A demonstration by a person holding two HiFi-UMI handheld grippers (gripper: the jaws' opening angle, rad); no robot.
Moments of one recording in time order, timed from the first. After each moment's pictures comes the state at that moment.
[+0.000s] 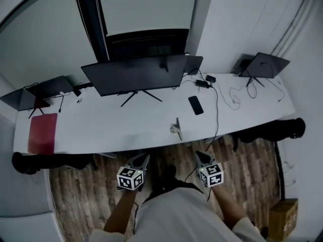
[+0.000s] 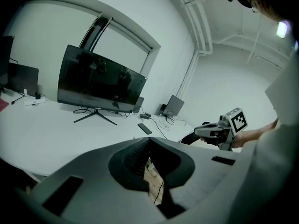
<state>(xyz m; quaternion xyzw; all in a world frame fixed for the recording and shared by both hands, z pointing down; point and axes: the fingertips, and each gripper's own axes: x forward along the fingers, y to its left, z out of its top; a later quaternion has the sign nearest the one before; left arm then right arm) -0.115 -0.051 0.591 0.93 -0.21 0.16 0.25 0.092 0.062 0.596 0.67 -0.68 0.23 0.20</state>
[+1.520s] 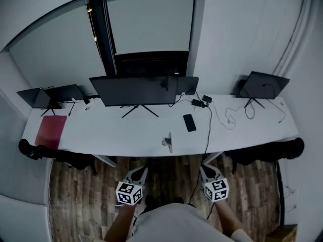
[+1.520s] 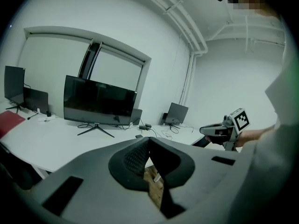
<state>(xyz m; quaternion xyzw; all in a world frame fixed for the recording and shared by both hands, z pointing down) -0.061 0.053 0.519 0.93 -0.30 0.12 0.17 0.186 0.155 0.533 0.65 -0.73 0.17 0.15</state>
